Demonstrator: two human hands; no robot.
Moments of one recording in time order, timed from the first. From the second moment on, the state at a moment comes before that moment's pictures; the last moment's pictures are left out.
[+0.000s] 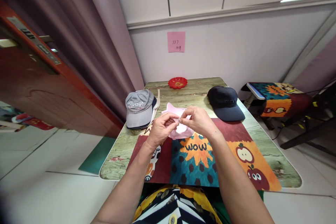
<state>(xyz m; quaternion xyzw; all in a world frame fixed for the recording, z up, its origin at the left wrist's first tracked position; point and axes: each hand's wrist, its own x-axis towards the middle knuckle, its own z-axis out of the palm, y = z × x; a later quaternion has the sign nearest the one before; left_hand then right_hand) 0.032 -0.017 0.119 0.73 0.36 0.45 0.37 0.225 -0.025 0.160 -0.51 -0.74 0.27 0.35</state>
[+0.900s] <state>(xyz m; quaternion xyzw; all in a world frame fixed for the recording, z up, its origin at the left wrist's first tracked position) 0.032 -0.023 0.116 0.73 0.38 0.48 0.30 0.200 -0.034 0.133 -0.53 -0.59 0.38 0.48</state>
